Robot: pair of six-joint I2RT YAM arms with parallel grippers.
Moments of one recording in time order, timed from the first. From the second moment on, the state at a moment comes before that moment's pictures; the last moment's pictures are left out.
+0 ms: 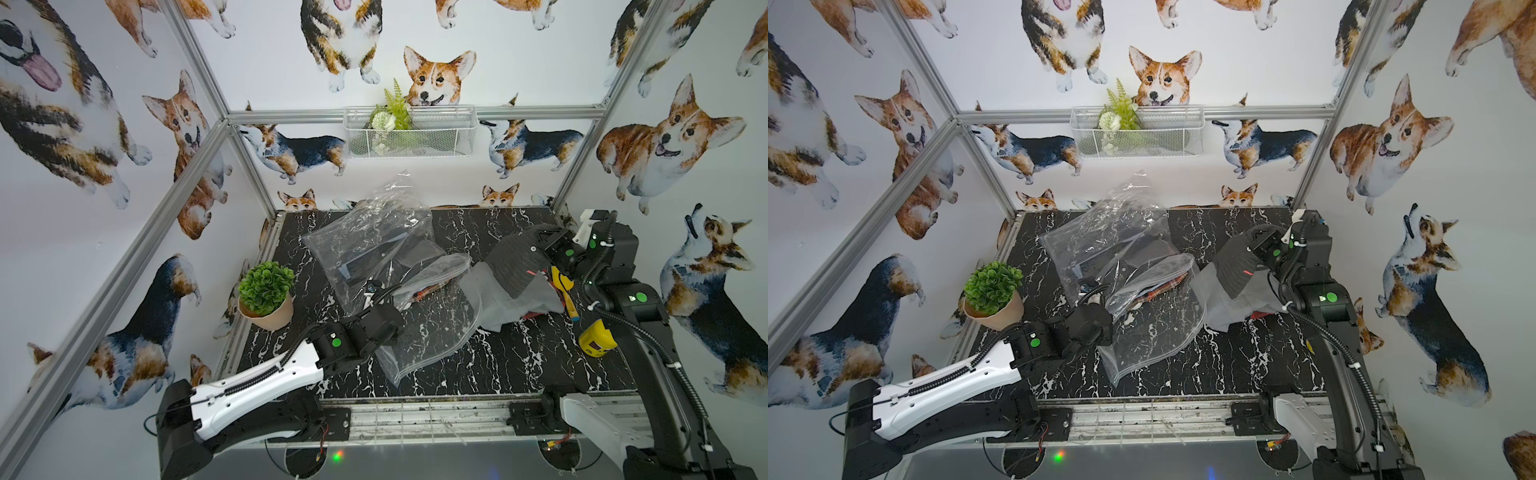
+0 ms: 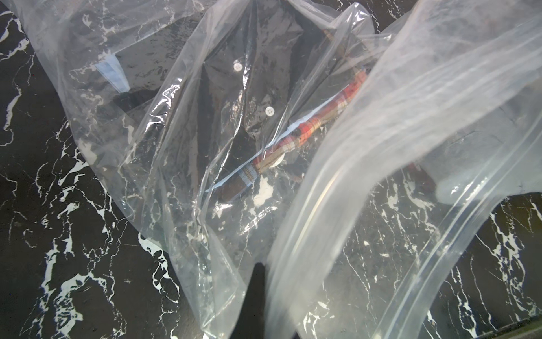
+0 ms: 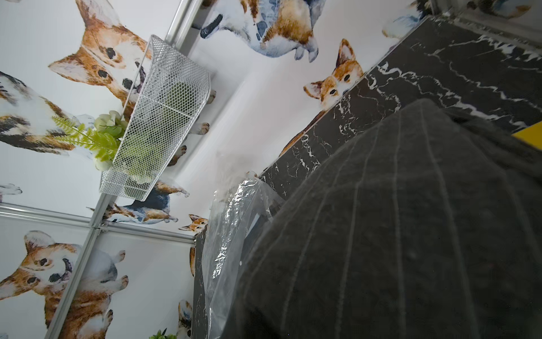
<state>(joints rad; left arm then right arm) -1.06 1.02 0.81 -0.69 -0.48 -0.80 0.10 0.97 1.16 -0.57 -0.18 0.89</state>
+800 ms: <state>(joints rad) -1.06 1.07 0.77 -0.67 -0.47 -0.80 -0.01 1.13 0.72 -0.21 -0.28 0.84</state>
